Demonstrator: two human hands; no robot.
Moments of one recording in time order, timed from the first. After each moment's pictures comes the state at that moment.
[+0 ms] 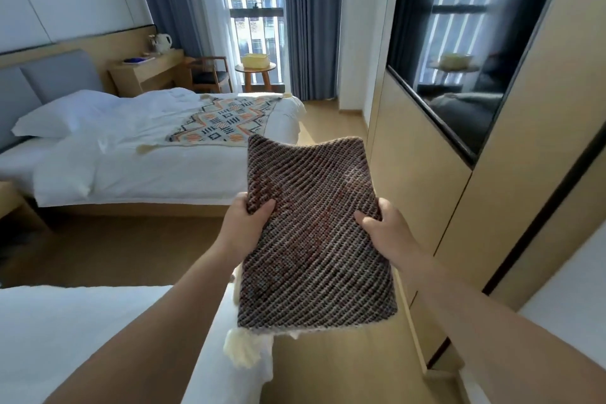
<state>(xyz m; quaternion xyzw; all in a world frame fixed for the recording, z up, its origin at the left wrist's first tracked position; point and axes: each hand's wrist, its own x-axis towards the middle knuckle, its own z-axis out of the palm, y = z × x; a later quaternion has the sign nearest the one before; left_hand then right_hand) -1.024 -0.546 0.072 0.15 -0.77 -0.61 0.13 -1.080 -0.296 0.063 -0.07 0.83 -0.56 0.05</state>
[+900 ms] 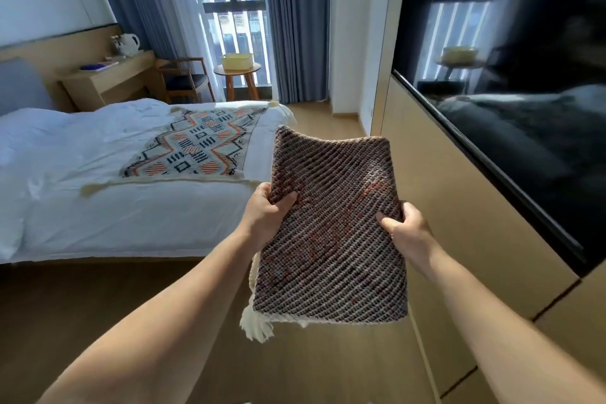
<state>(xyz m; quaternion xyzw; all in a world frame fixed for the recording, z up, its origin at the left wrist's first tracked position) -1.449 -0.601 0.054 0.07 -0.75 -0.65 0.09 -1.466 -0.338 0.039 0.02 0.78 -0.62 0.05</state>
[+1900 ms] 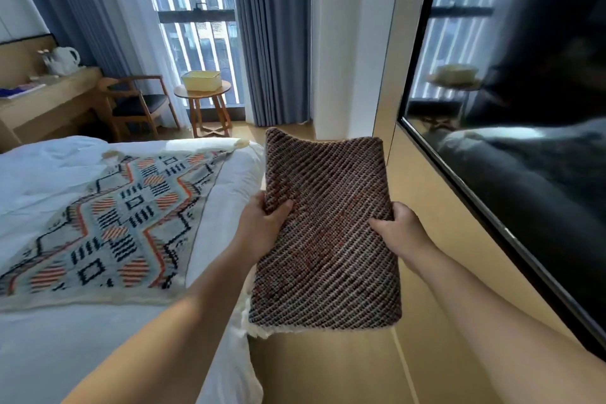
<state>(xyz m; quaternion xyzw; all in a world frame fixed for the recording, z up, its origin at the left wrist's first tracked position) -1.991 -0.644 0.083 0.08 -0.75 -0.65 0.08 -2.012 -0.402 0.083 0.04 0.83 -0.56 0.03</state>
